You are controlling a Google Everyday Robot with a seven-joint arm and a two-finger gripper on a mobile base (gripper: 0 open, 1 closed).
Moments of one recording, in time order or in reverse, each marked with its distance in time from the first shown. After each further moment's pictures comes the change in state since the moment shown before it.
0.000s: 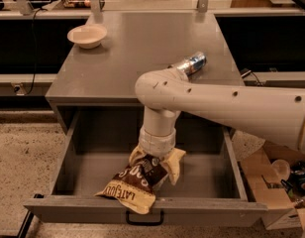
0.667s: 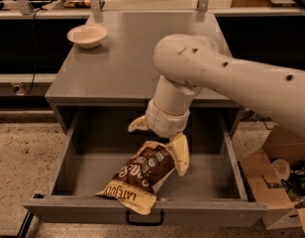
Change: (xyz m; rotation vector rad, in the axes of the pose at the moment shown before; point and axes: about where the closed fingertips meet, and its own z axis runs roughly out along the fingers) arm -0.019 0.007 -0.093 0.201 0.021 0.288
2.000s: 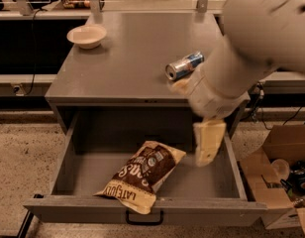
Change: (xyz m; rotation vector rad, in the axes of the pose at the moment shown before) arm 0.016 0.043 -0.129 0.308 0.146 0.490
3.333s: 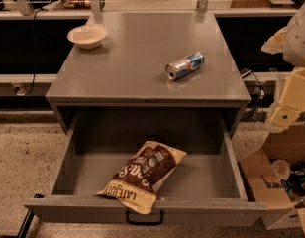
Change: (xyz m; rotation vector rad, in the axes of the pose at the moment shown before) arm 0.102 0.005 -0.130 0.088 0.128 0.456
